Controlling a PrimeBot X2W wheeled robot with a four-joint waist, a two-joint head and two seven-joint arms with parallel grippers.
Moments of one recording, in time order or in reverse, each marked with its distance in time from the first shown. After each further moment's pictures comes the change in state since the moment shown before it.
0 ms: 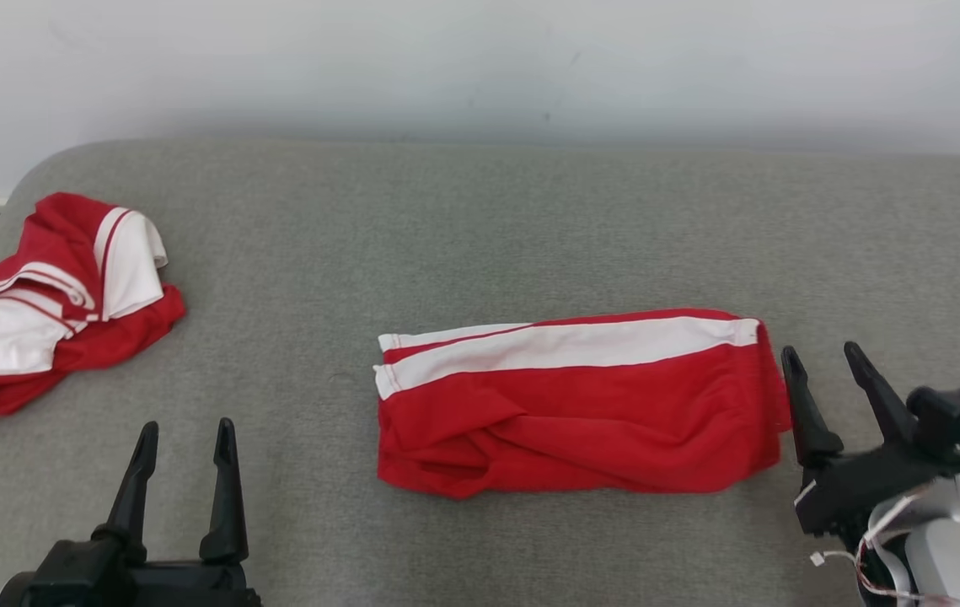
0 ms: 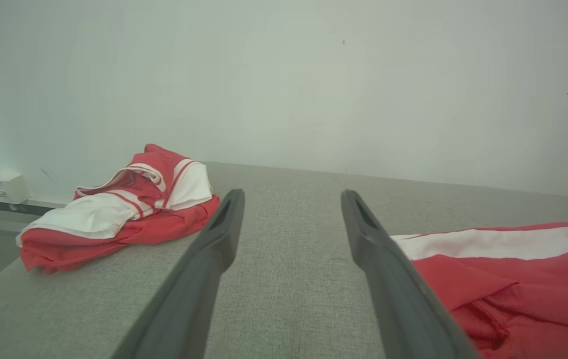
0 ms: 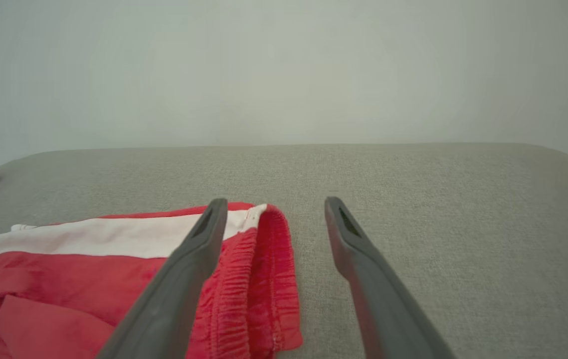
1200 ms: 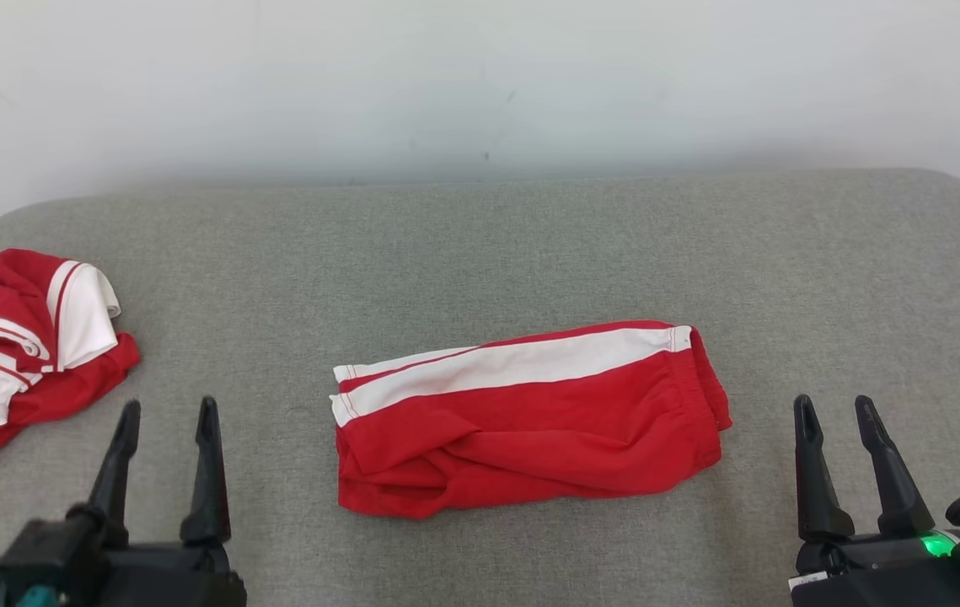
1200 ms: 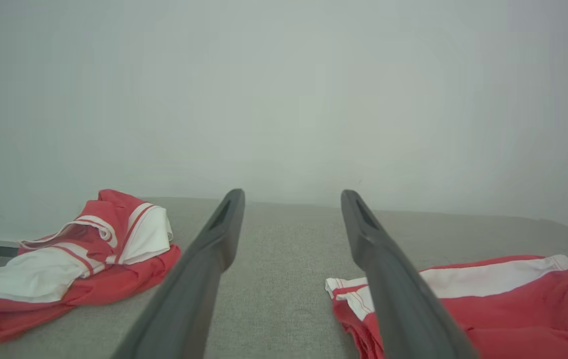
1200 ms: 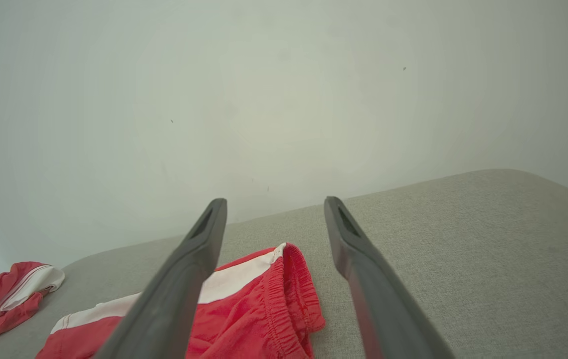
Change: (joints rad) left arm -0.064 0.226 -0.205 -0.033 -0.246 0.193 0.000; right arm 0.252 0.091 -0.021 -0.298 0.095 0.000 -0.145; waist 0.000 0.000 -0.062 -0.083
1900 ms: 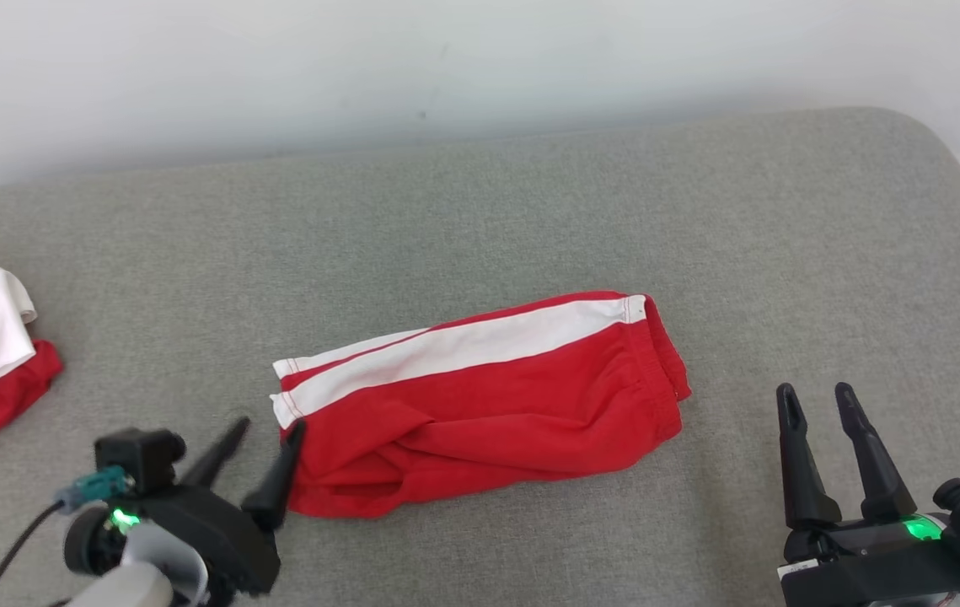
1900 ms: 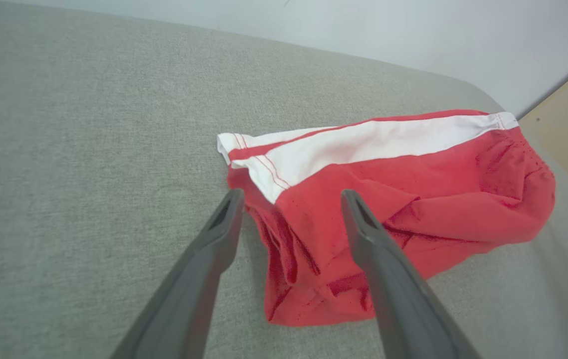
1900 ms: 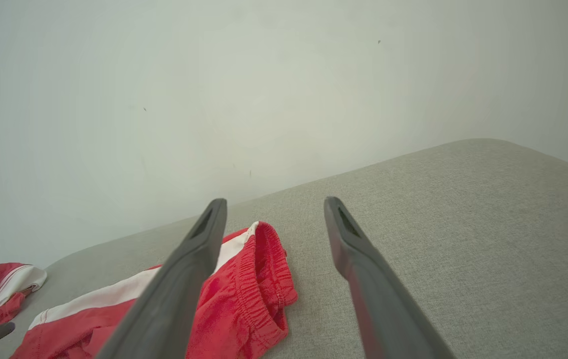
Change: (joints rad) left arm -0.428 0.294 -0.764 0.330 -0.760 -0.006 0.004; right arm -0.034 -0.025 0.054 0.017 0.065 0.000 0.000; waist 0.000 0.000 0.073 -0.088
